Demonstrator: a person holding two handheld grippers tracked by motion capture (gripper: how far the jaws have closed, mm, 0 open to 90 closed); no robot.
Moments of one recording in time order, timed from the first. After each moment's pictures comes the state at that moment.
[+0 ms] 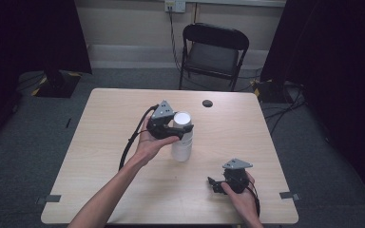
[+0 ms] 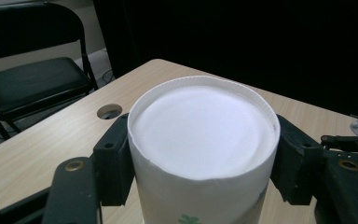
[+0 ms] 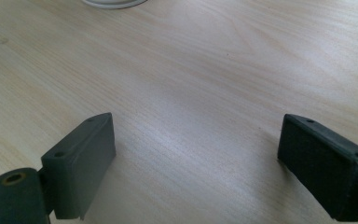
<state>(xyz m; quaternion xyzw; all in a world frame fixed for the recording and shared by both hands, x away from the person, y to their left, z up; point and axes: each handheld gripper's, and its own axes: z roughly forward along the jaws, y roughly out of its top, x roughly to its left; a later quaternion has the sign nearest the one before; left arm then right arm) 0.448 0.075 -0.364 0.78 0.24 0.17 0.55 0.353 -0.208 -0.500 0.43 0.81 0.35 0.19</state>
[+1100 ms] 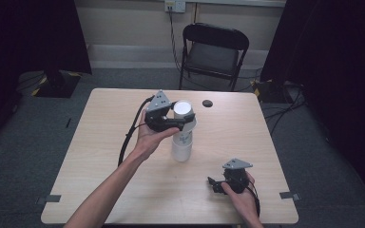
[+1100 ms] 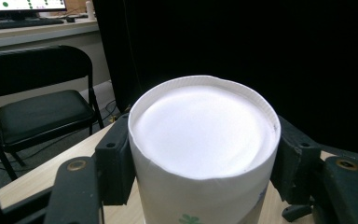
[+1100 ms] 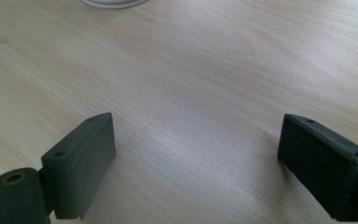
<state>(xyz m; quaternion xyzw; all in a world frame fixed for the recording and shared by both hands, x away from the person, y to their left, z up) 0.446 0.080 -0.331 0.75 0.23 0.19 0.60 0.354 -0.208 -0.500 0.42 0.81 0.35 0.19</state>
